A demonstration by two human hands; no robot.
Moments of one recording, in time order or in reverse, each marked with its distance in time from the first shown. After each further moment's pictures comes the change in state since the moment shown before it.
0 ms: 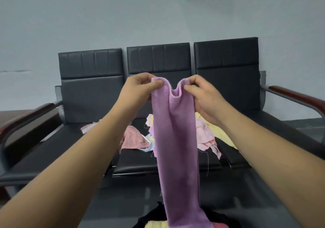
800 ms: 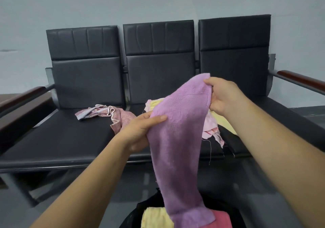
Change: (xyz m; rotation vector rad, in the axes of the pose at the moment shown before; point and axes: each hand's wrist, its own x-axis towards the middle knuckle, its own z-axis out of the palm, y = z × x) left_hand -0.053 -0.115 0.018 -0.598 -0.331 -0.543; right_hand 0.024 0.044 -0.018 0.317 0.395 0.452
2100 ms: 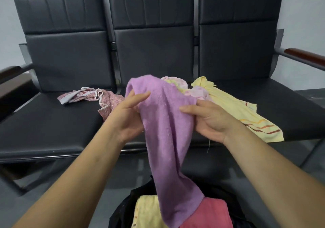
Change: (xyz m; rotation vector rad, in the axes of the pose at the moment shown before) left_hand 0.032 -0.020 -0.014 -0.282 0.053 0.087; right_hand 0.030 0.113 -0.043 -0.064 -0.627 0.143
